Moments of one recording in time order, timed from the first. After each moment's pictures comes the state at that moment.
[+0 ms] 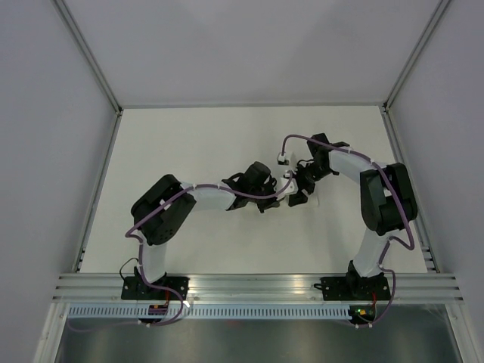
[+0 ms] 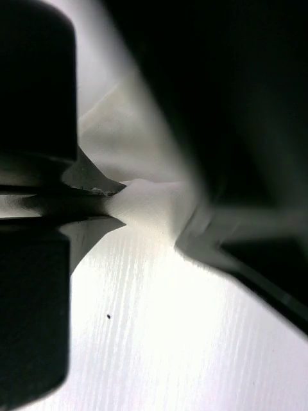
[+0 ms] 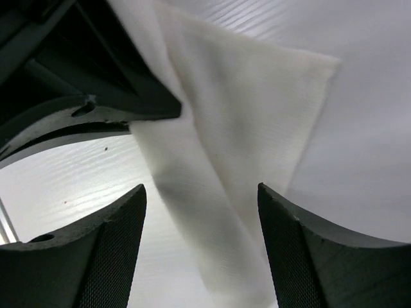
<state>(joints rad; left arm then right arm) -0.86 1.94 1.10 0.11 0.35 0.42 0.25 1.86 1.21 -0.79 -0.69 -0.81</state>
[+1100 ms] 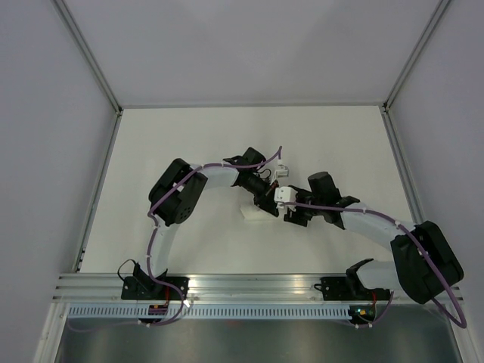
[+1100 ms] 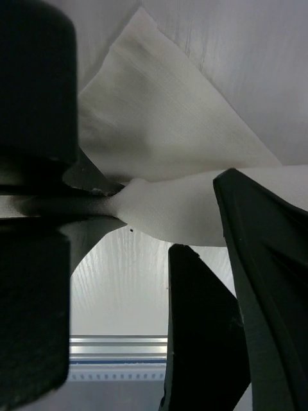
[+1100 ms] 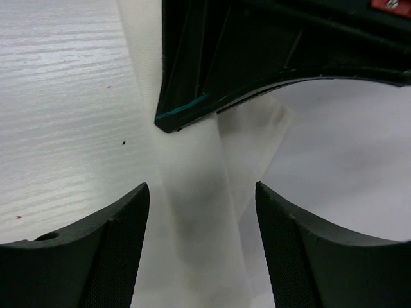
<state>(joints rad) -0.69 2.19 1.41 -0.30 0.98 0.27 0.45 1.30 0.55 -0.13 -0.46 -0.87</state>
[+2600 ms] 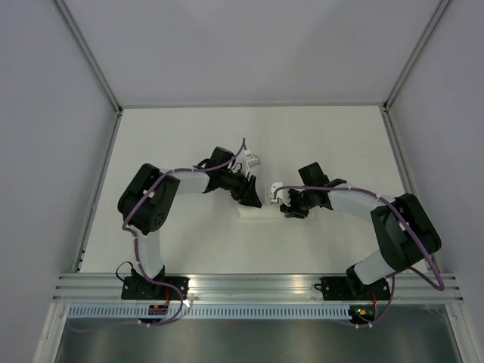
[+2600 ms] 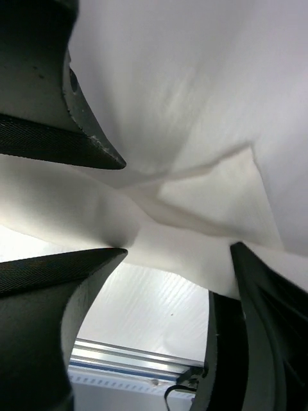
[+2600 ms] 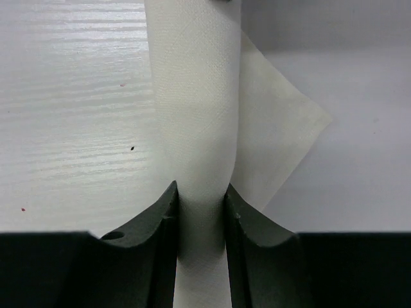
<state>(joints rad) -0.55 1.97 1.09 -0.02 0.87 0.02 0.45 1.53 0.73 -0.29 -0.52 -0.96</state>
